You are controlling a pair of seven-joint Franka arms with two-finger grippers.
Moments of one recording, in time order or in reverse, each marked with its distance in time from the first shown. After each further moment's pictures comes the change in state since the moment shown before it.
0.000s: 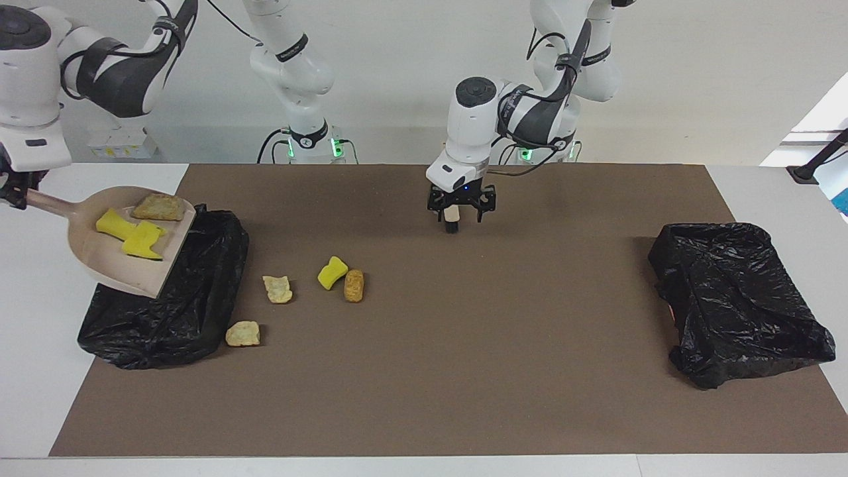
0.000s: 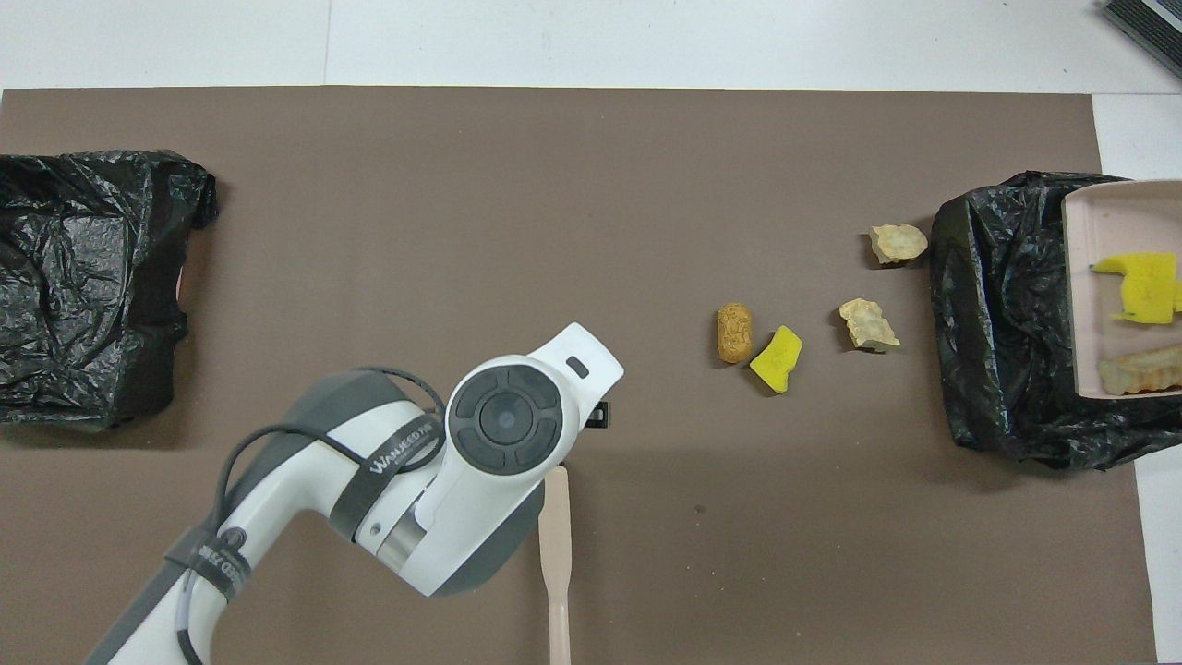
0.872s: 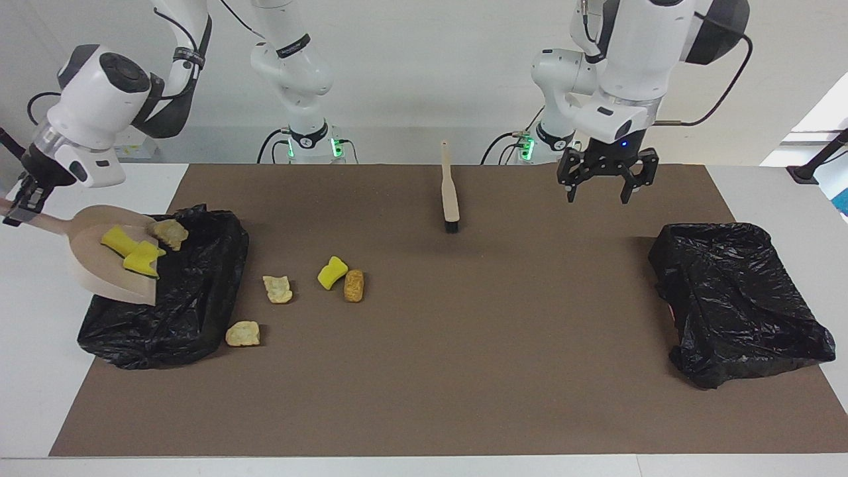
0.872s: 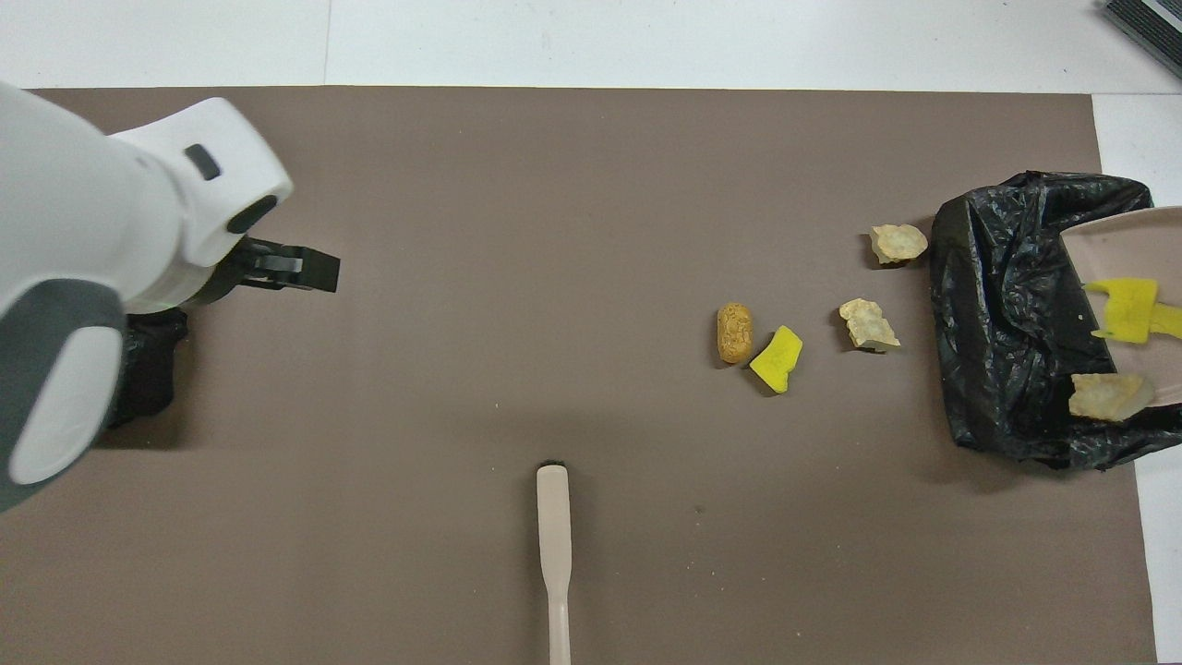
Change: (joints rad) left arm 0.380 -0.155 0.013 0.330 -0.002 -0.451 0.513; right arm -0.044 -0.132 -0.008 -0.353 -0.493 0.469 0.223
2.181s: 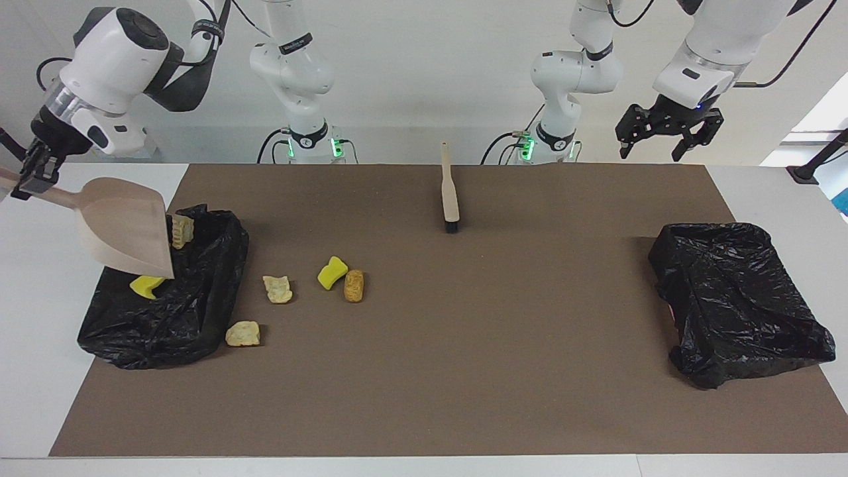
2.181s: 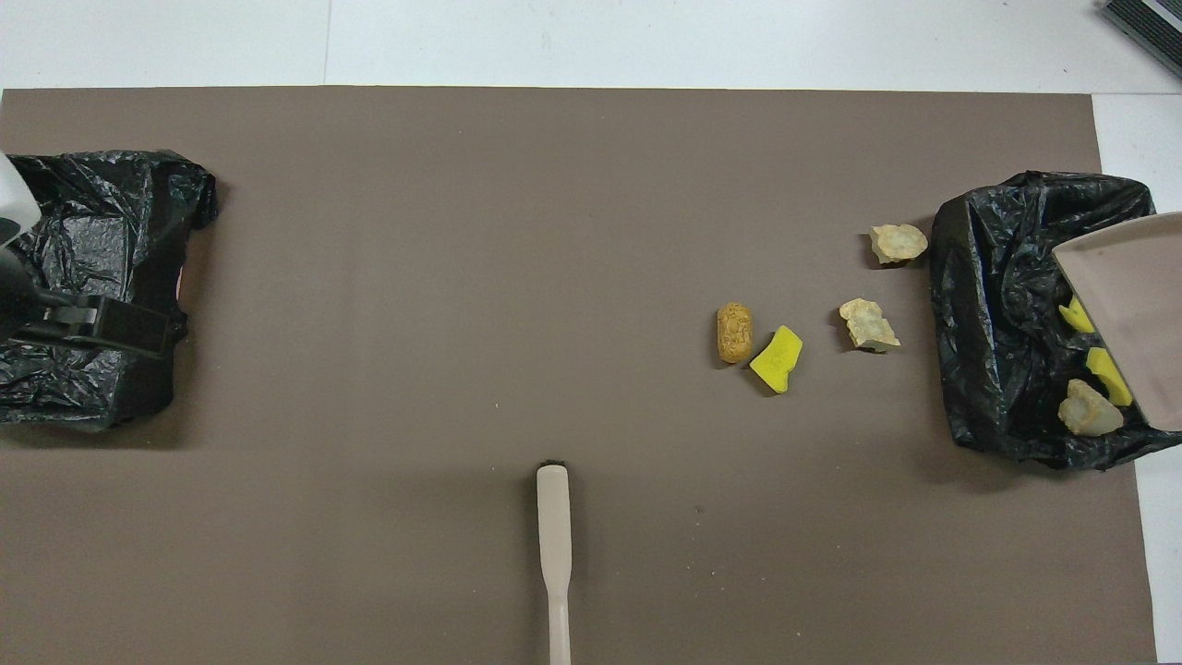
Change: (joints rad) left arm 0.138 -0.015 0.018 0.096 -0.057 -0.247 0.124; right arm 0.068 -0.081 0.025 0.058 0.257 -0.178 -0.262
